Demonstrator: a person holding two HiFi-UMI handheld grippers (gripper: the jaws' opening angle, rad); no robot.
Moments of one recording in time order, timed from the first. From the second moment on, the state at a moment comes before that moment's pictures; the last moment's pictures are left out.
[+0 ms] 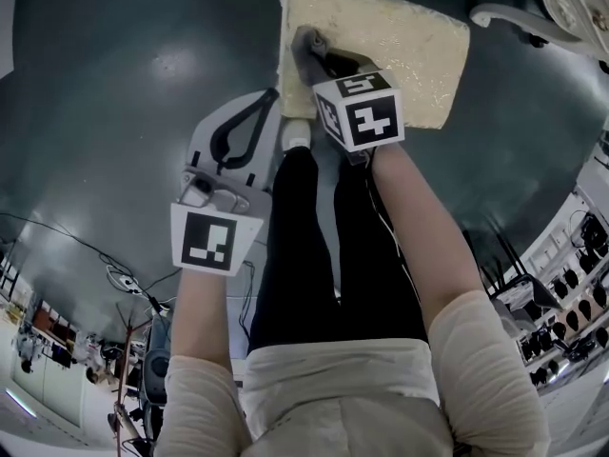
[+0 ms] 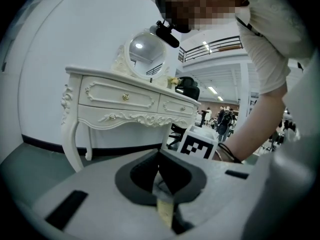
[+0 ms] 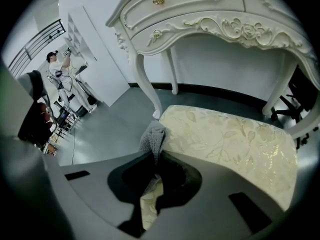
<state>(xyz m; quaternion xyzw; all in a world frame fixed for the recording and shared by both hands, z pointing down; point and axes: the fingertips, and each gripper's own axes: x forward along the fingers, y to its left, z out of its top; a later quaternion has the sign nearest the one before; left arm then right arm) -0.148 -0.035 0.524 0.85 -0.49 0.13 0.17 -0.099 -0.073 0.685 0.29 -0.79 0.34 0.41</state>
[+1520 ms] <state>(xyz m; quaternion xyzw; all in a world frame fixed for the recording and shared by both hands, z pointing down) 0.049 -0.067 0.528 0.87 -0.44 0.16 0.16 0.127 -0.110 0.690 0.36 -0.77 0.35 0.40</state>
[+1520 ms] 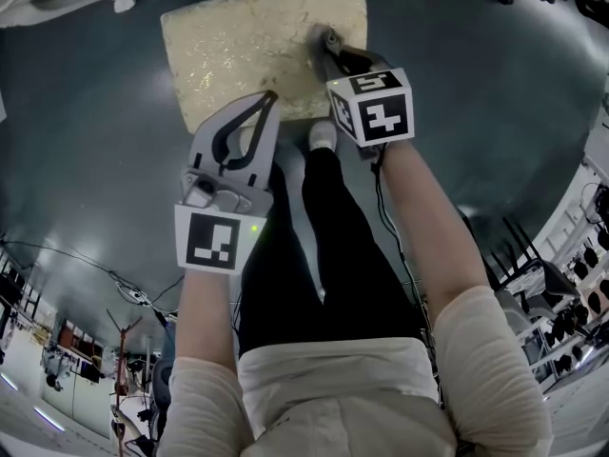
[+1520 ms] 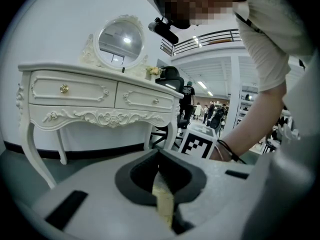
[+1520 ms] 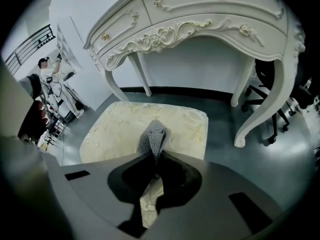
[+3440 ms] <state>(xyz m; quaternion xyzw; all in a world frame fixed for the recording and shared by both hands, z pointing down) -0.089 0.042 0.509 0.86 -0.46 0.16 0.16 -0.033 -0.004 0.642 0.32 -0.79 0.34 0.40</state>
